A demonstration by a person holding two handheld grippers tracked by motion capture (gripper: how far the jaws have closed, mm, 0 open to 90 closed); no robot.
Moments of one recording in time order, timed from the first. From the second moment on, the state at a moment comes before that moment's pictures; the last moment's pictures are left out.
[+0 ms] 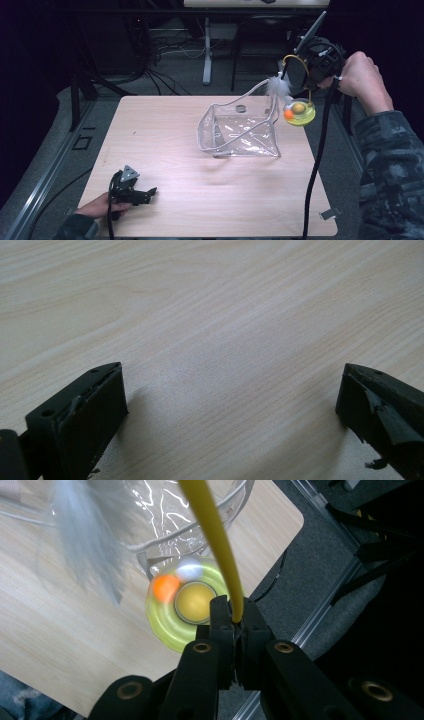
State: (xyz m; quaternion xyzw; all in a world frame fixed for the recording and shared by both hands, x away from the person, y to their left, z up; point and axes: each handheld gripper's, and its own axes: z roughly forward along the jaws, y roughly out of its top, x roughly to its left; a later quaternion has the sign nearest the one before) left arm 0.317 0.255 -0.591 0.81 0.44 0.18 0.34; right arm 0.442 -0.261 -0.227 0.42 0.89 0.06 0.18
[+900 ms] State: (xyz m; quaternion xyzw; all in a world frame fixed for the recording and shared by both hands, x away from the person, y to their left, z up) left arm 0.317 0.255 -0.591 0.81 0.44 0.18 0.34; right arm 0.456 -0.235 -0.198 0.41 0.89 0.07 0.20
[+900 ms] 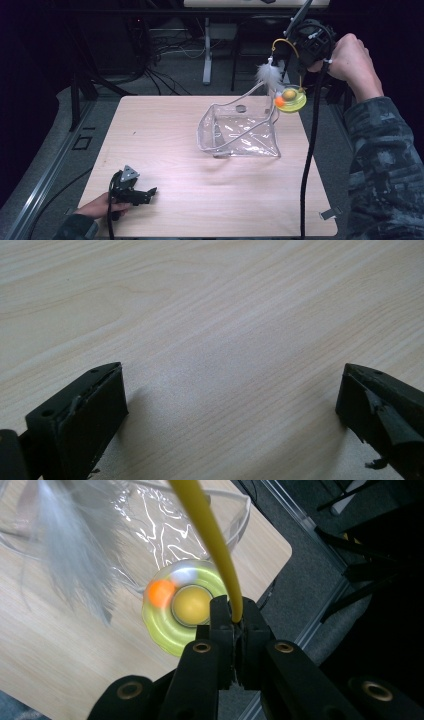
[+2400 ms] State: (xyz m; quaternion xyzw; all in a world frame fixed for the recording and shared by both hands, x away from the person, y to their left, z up) left arm 0.317 0.255 -0.591 0.82 0.44 0.18 0.34; right arm 0.482 -0.168 -0.227 0.36 0.91 0.10 0.18
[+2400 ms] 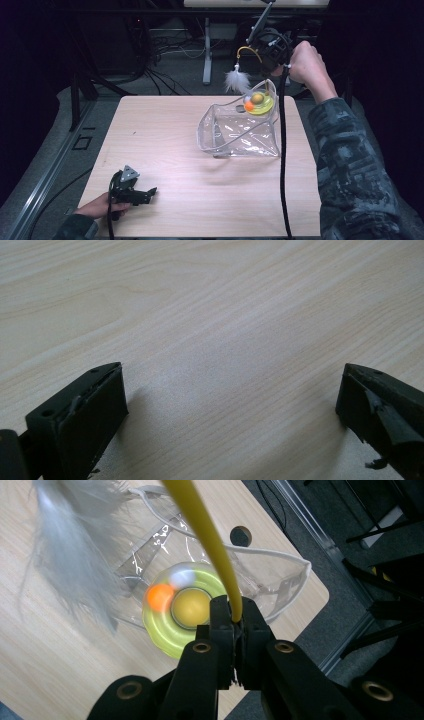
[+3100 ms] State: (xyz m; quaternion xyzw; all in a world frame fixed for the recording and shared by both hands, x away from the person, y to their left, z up) left arm 0.317 0.255 -0.591 0.81 0.44 0.18 0.34; right arm 0.500 -0.166 -0.282 0.37 0.91 0.10 0.14
